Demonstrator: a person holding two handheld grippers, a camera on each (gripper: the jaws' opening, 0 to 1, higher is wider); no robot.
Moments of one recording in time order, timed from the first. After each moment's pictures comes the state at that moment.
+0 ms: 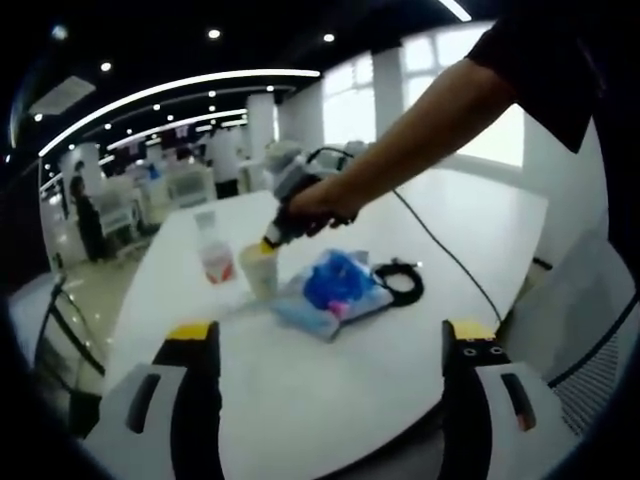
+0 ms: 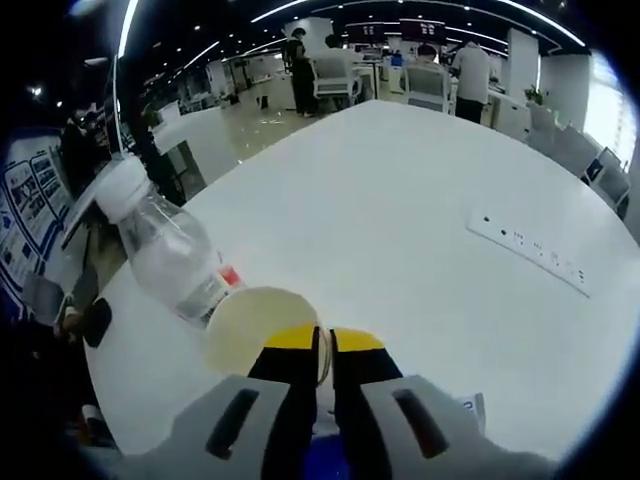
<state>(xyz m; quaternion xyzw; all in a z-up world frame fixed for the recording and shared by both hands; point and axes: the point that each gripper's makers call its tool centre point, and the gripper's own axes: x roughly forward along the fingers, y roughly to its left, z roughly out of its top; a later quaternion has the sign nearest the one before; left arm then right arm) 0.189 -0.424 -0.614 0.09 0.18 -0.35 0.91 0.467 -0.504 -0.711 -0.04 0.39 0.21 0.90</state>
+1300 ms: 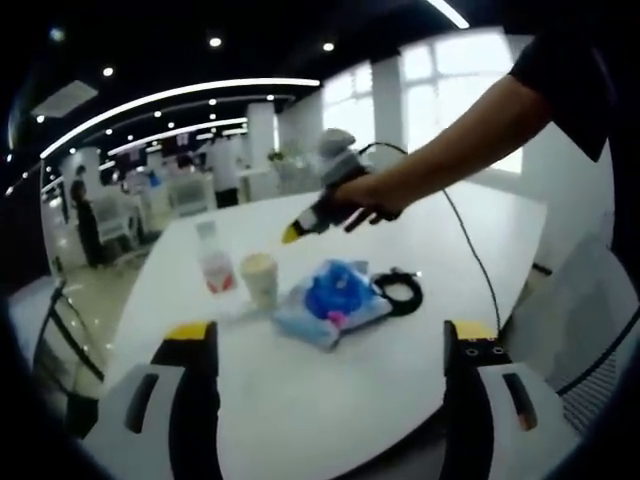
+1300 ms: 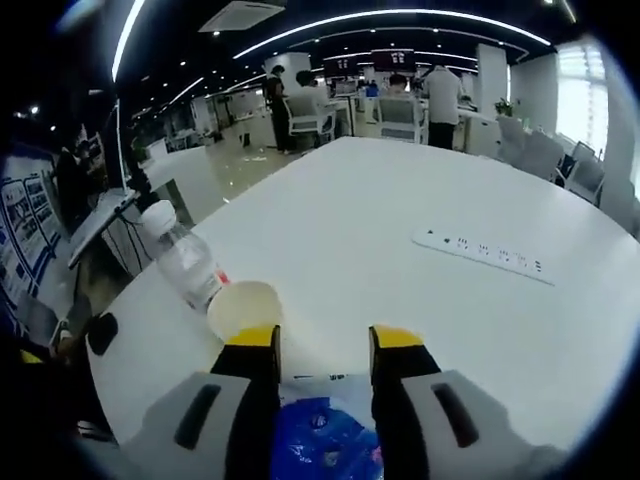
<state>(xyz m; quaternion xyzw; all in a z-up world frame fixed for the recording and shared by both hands) 0.189 -0.425 -0.606 0.08 0.16 -0.36 0.92 0.429 -0.568 -0.663 -0.02 0.32 0.17 0.93</state>
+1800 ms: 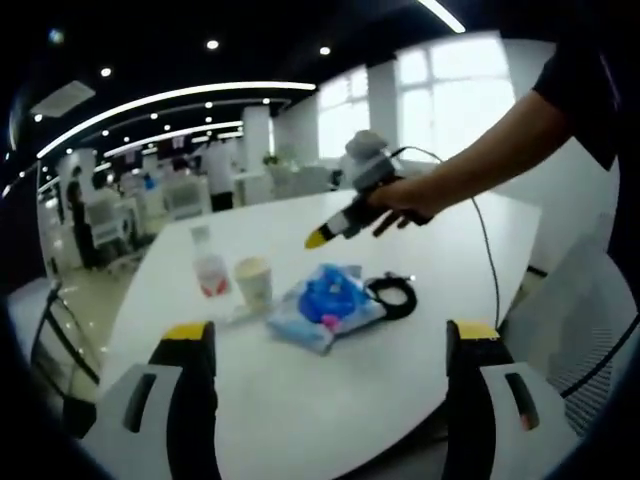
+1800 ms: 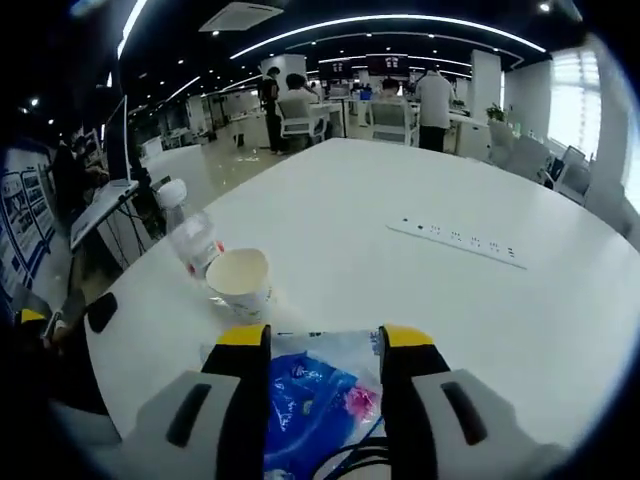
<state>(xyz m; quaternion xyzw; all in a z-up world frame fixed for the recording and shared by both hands) 0.187 -0.430 -0.602 0.08 0.15 -0.37 0.91 0.384 -0.600 -0.662 -0.03 0.32 0.15 0.94</state>
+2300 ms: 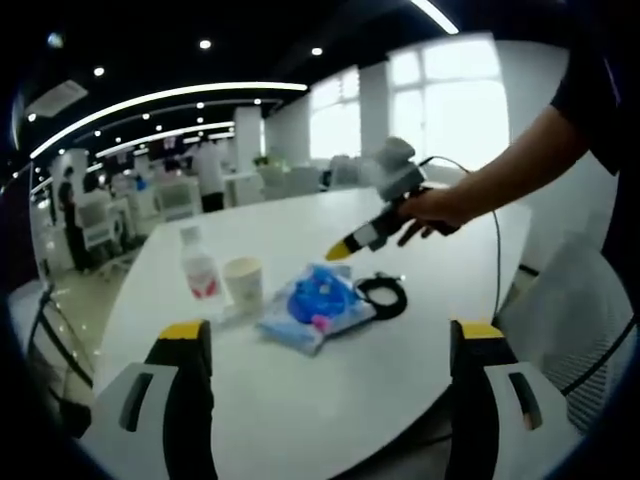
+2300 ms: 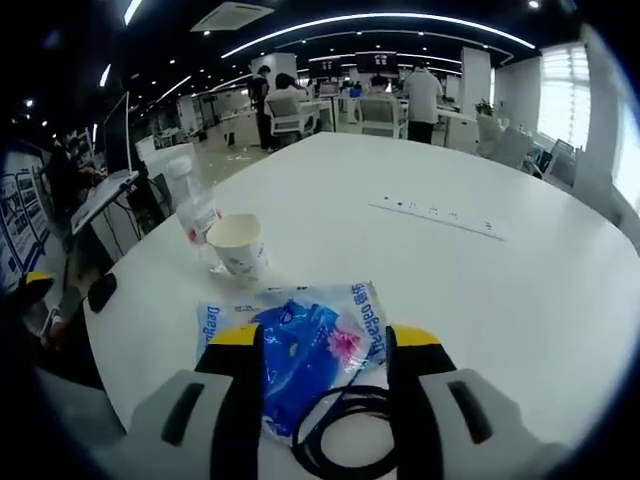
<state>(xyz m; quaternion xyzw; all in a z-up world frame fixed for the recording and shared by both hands) 0.181 -0.437 -0.603 0.07 0.15 -0.39 0.91 0.334 -0.627 -0.676 -0.03 0.32 0.13 0.94</state>
